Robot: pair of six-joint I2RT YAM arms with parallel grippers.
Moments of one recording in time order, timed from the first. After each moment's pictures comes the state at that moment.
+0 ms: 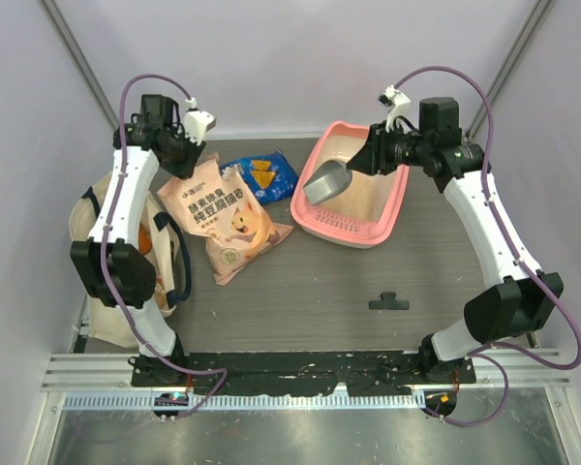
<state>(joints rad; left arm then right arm) -0.08 1.78 1.90 -1.05 0.15 0.52 0.19 1.51 1.62 -0.64 -0.67 0.04</state>
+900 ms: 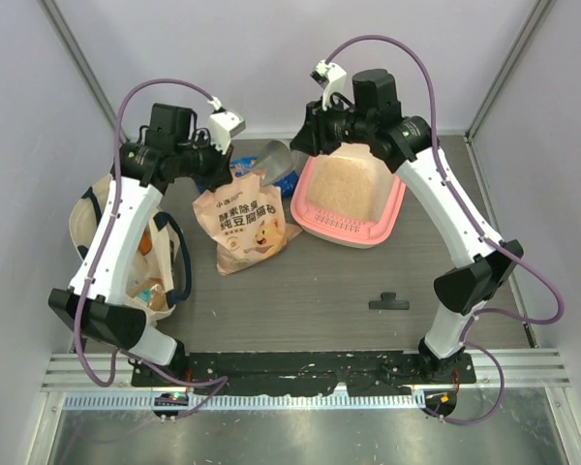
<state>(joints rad) -0.28 1.52 1.82 -1.04 0.39 0.35 0.50 1.75 2.06 -0.69 -0.47 0.08</state>
